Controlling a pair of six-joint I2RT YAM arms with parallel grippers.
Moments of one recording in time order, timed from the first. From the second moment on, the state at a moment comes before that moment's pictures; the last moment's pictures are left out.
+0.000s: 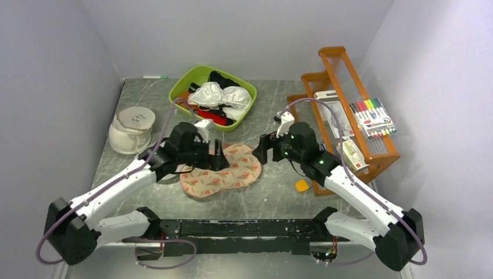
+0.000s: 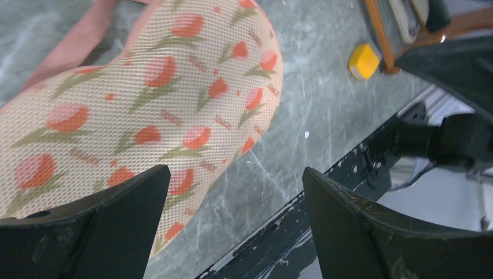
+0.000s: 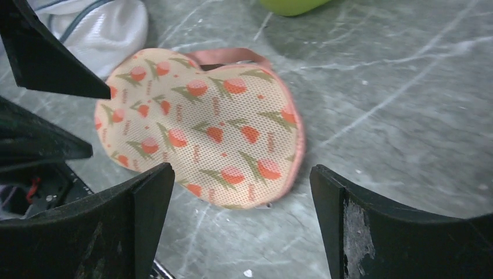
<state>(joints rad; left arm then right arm) -0.64 1.04 0.79 -0.42 0.22 -0.52 0.63 1.04 0.77 -0.22 -0.16 0.27</state>
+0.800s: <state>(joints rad) -1.30 1.43 0.81 0.00 -0.23 0.08 0.62 0.36 0.82 -0.40 0.11 0.15</state>
